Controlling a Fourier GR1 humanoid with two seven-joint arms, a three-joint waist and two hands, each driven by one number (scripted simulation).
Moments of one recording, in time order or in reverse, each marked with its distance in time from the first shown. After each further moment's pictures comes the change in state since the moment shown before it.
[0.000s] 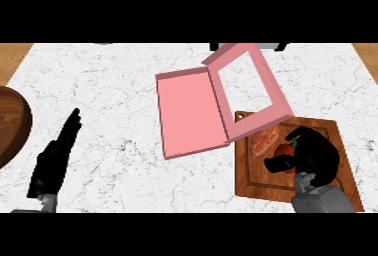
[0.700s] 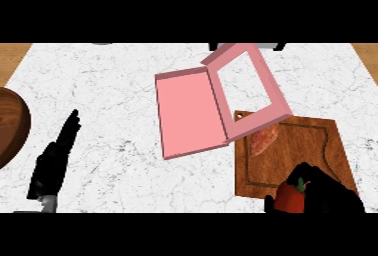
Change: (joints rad) left arm 0.010 -0.031 0.035 0.011 -0.029 -0.023 -0.021; right arm 0.289 -0.056 0.279 -0.534 0.244 0.129 -0.054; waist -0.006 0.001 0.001
